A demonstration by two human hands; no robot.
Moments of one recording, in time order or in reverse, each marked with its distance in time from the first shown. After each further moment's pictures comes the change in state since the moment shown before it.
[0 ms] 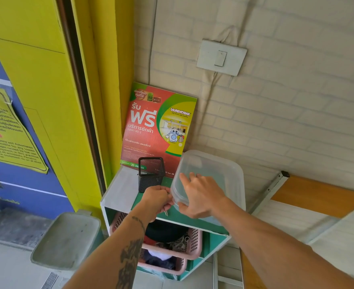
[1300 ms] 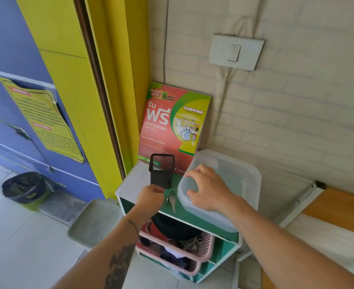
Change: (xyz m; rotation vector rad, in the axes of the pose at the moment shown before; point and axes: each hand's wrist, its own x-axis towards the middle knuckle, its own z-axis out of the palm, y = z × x) left_hand -0.022 -0.010 -0.010 0.341 0.389 0.071; right_hand 0.007 0.025 0.004 0.515 -0.041 0.026
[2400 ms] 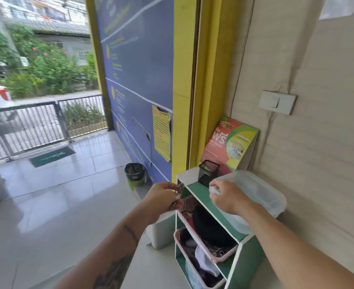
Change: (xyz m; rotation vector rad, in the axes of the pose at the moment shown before) left_hand -0.299 0.005 0.022 -0.579 0.441 0.019; right_hand -0.133 0.013 -0.052 0.188 -0.148 -0.410
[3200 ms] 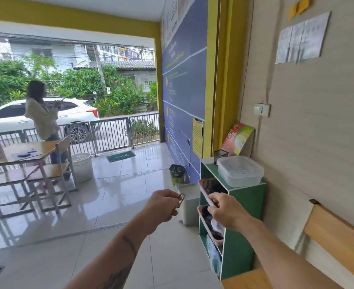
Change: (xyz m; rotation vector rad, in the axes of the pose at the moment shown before) left_hand -0.475 -0.109 0.084 0.055 0.296 0.075; right_hand -0.424 0.045 -0.003 0.106 -0.108 -0.278
